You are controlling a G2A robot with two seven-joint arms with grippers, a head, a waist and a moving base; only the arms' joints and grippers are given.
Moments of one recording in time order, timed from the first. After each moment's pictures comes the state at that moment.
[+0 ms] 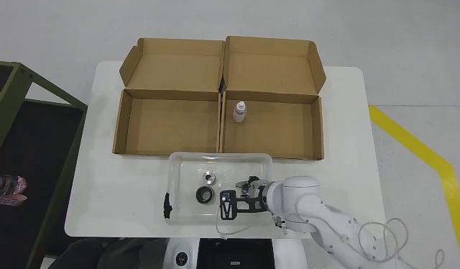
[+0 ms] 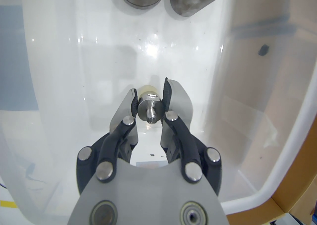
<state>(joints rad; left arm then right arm) -0.33 -0.16 -0.45 -1.44 1.96 -0.37 0.19 -1.16 -1.11 0.78 -2.01 -1.37 -0.76 1.06</state>
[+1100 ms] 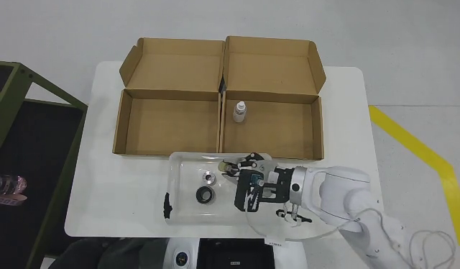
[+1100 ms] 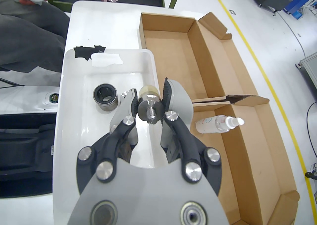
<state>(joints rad) -0.33 -0.16 -0.45 -1.44 1.96 -0.37 0.19 -1.26 -1.06 1.09 -2.21 -1.24 -0.72 0.53</state>
